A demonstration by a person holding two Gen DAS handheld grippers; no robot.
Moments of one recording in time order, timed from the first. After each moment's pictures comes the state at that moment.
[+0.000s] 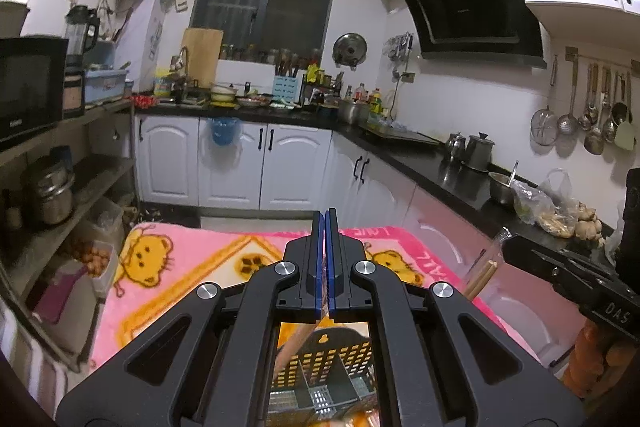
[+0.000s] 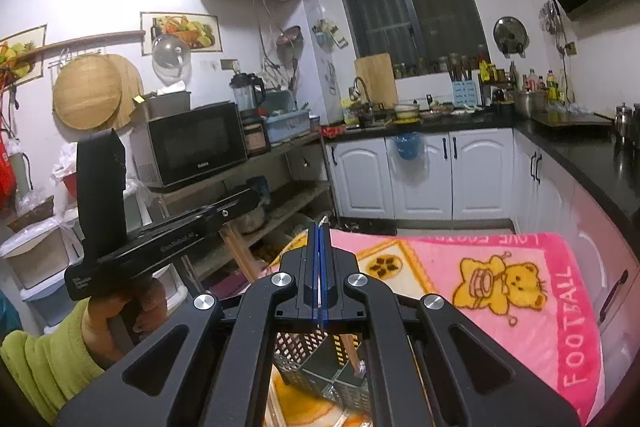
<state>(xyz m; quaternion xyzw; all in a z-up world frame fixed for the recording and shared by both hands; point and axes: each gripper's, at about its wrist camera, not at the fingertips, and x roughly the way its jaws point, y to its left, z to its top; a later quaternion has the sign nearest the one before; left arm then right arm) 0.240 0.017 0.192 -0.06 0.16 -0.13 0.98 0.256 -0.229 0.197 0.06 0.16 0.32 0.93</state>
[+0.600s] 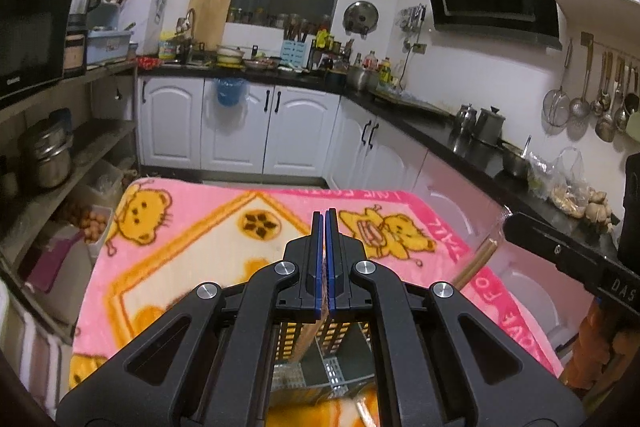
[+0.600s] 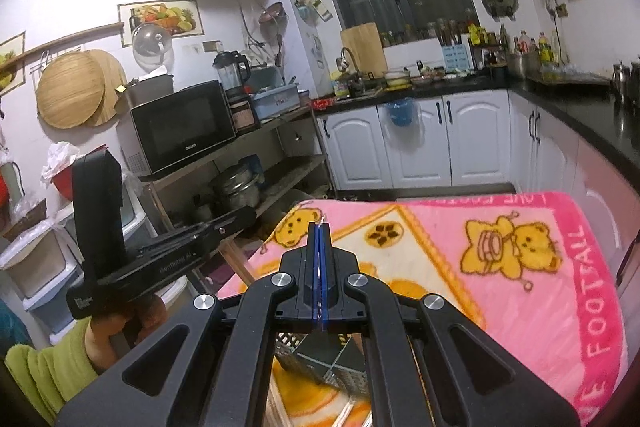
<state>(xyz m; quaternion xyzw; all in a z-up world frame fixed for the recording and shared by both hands) 0.257 0.024 0.141 -0.07 0.22 -0.12 0.97 0.282 -0.224 0.159 0.09 0.21 0.32 0.92</state>
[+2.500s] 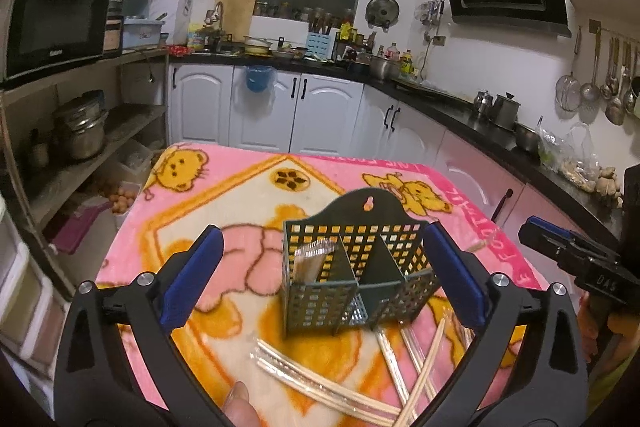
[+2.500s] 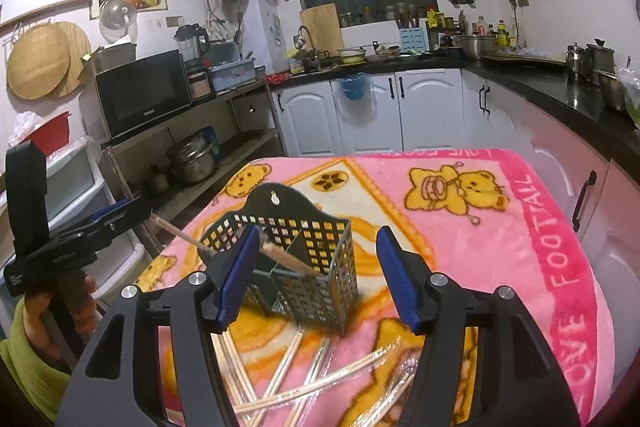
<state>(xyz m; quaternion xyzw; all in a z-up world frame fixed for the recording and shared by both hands) 0.177 0.041 0.094 -0.07 0.22 -0.08 0.97 0.225 -0.260 0.088 0.05 0.24 0.23 0.94</state>
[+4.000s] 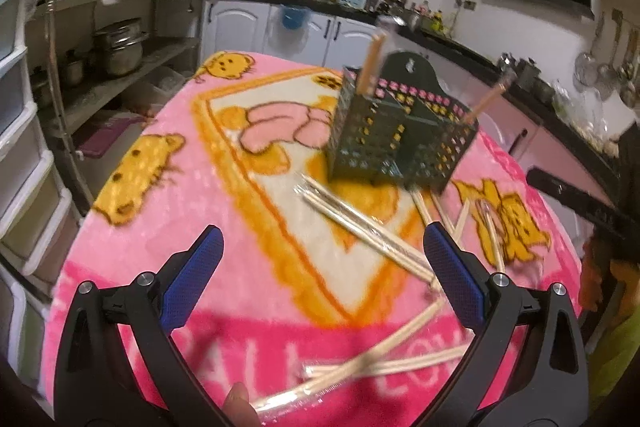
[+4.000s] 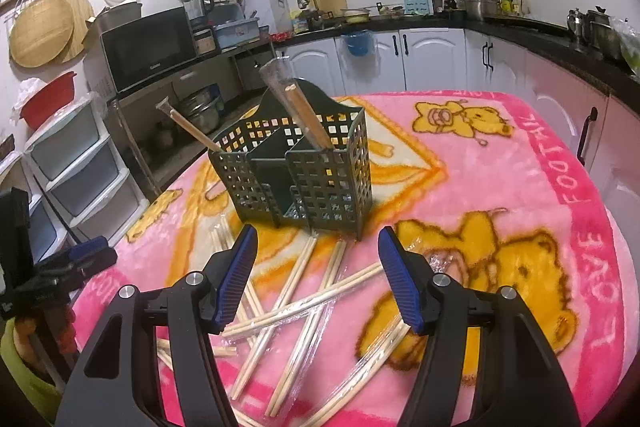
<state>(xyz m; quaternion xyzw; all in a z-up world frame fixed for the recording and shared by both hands) 0.072 0.069 0.004 -0.10 0.31 -0.04 0.94 0.178 -0.256 0.023 0.04 0.30 0.24 0.92</state>
